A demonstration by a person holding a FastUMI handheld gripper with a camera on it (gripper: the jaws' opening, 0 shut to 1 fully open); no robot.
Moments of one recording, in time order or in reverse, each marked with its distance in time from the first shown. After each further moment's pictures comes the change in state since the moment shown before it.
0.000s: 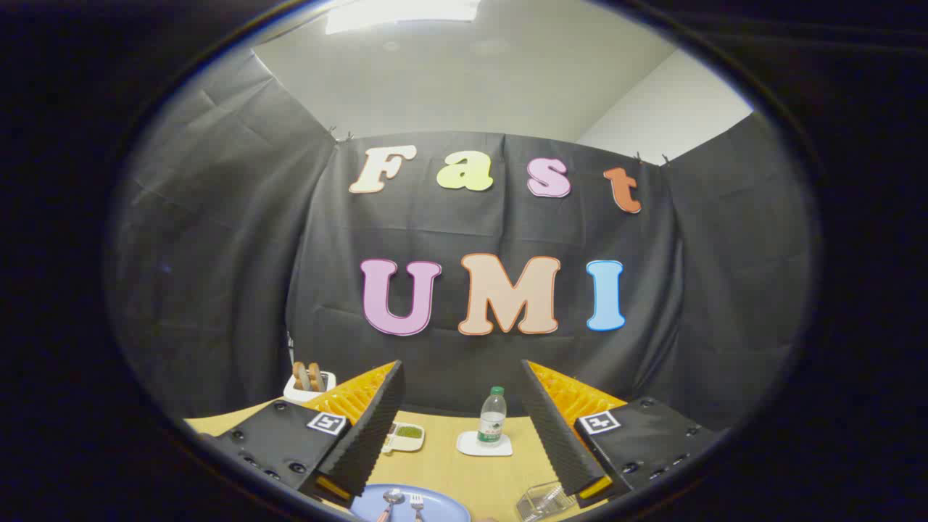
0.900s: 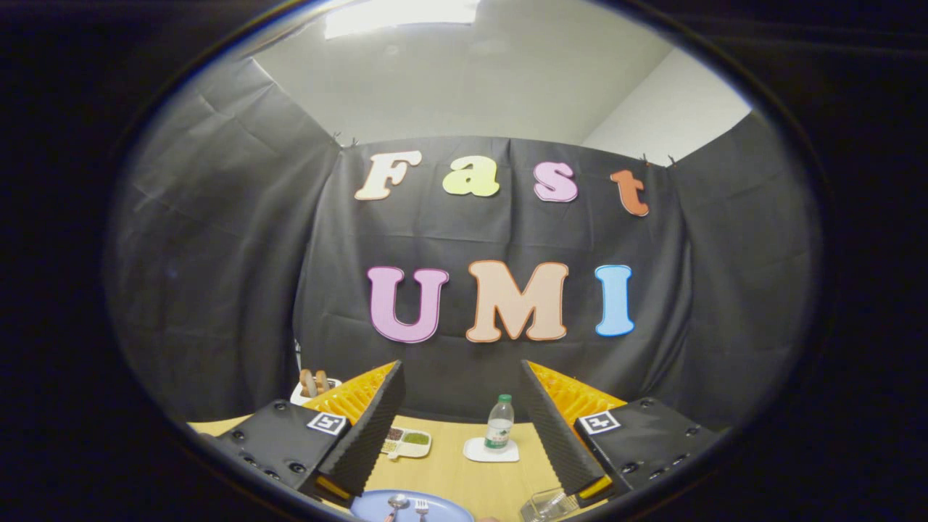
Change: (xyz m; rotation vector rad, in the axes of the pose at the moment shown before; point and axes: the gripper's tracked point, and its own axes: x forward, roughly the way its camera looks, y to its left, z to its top) arm 0.007 0.009 0.009 0.009 -0.011 0.040
